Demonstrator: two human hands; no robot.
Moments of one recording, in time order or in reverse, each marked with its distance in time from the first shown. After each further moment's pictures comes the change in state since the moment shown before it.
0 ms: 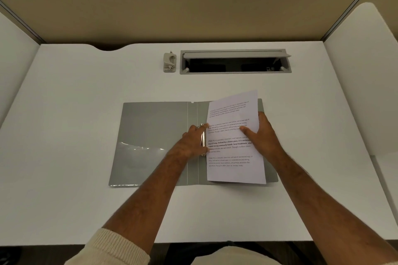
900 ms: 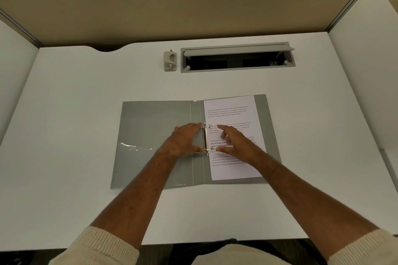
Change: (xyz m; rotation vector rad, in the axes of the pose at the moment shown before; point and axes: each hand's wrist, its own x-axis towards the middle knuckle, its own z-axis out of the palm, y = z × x) left_hand 0.000 -0.028 -0.027 0.229 0.024 0.127; right_hand 0.012 0.029 0.071 -0.321 -0.464 -0.133
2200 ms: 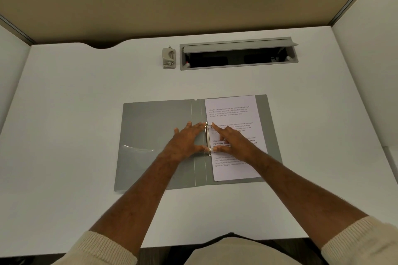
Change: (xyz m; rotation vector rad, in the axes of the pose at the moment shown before) left_hand 0.013 -0.015 0.019 -0.053 -0.010 0.010; right_hand 0.024 0.011 0.015 -0.196 -0.016 -0.084
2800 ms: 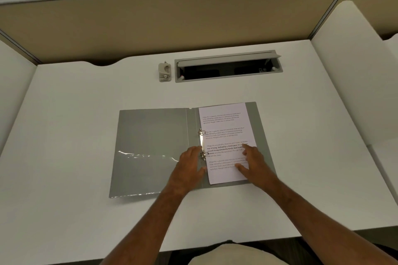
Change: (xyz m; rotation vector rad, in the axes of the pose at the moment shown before) left_hand -0.069 0.032 0.051 -0.240 0.267 0.040; right_hand -0.098 0.034 0.017 0.151 0.282 0.281
